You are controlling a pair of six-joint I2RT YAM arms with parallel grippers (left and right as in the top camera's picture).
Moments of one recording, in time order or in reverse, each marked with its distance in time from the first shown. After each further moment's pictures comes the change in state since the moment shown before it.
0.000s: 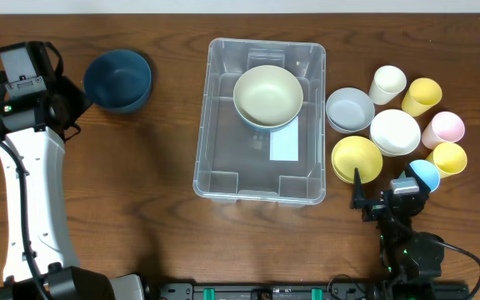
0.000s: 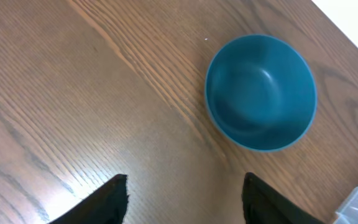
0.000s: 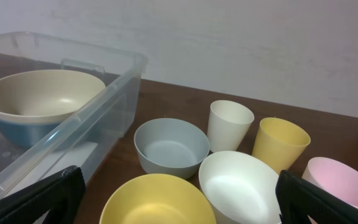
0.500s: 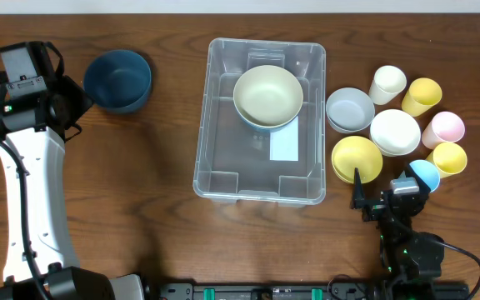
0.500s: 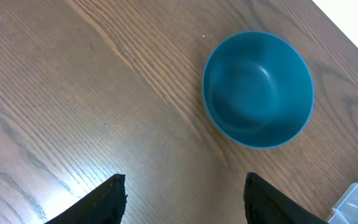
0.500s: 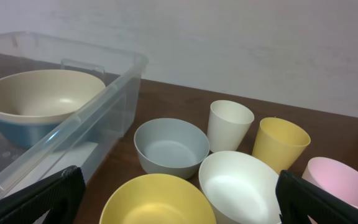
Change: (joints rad) left arm 0.000 0.000 0.000 -0.005 0.010 -0.001; right arm 0.000 0.000 0.000 0.000 0.000 0.000
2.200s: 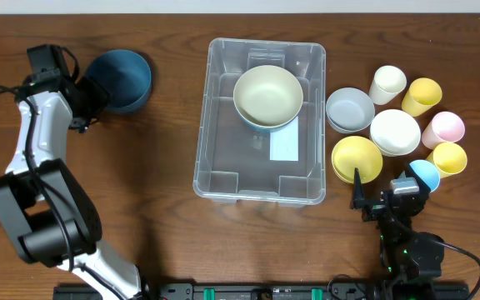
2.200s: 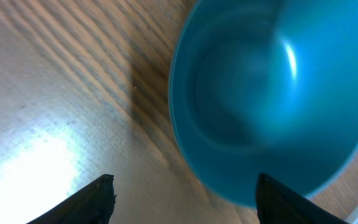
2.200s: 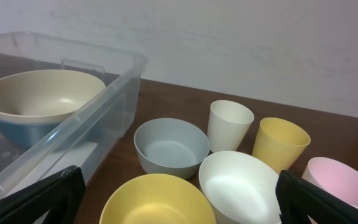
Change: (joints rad) left arm 0.051 0.406 -0.005 0.245 0.267 -0.039; right arm 0.000 0.000 0.000 0.000 0.000 0.000
